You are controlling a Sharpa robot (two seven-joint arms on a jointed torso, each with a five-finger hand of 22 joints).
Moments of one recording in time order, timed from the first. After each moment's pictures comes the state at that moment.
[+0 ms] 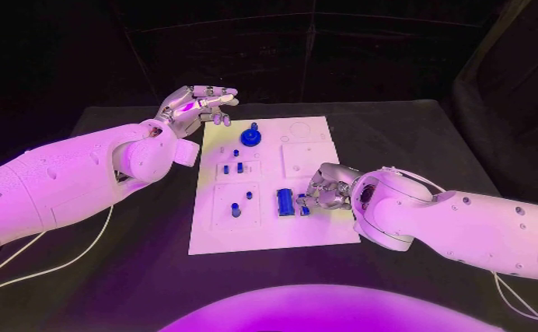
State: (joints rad) left arm 1.16 -0.79 -0.06 1.33 0.00 -0.06 0.41; left_hand 1.26 -0.06 0.41 -0.10 0.05 0.98 0.19 0.13 0.07 1.06 0.12 0.27 0.07 1.19 0.03 0.96 0.51 0.17 1.11 0.13 0.61 0.67; right arm 0.97 -0.87 -0.03 1.80 -1.31 -0.28 -0.59; right_hand 1.31 0.01 -0.04 0.29 0.50 1.05 0.06 0.30 0.36 1.37 -0.01 1.08 1.17 1.47 -0.07 1.48 1.31 0.11 1.29 0.04 1.28 1.02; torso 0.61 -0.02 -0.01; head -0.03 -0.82
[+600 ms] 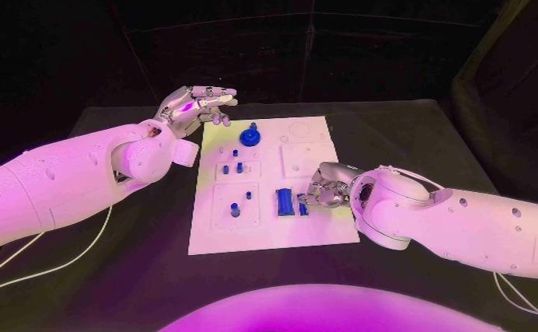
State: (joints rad) left arm 1.16 -0.79 -0.06 1.33 0.00 -0.05 0.41; left_hand 1.26 -0.06 0.41 -0.10 0.05 0.98 0.19 0.13 0.07 1.06 0.12 0.27 0.07 1.19 0.03 0.96 0.51 0.17 1.11 0.13 0.61 0.67; right arm 0.97 -0.86 -0.03 1.79 -1.38 -0.25 -0.62; right_hand 1.27 0.01 -0.07 0.28 0.44 1.05 0.06 0.30 0.36 1.37 -0.01 1.06 1.16 1.47 -0.07 1.48 1.31 0.11 1.29 0.04 1.27 1.01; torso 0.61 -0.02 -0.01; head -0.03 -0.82
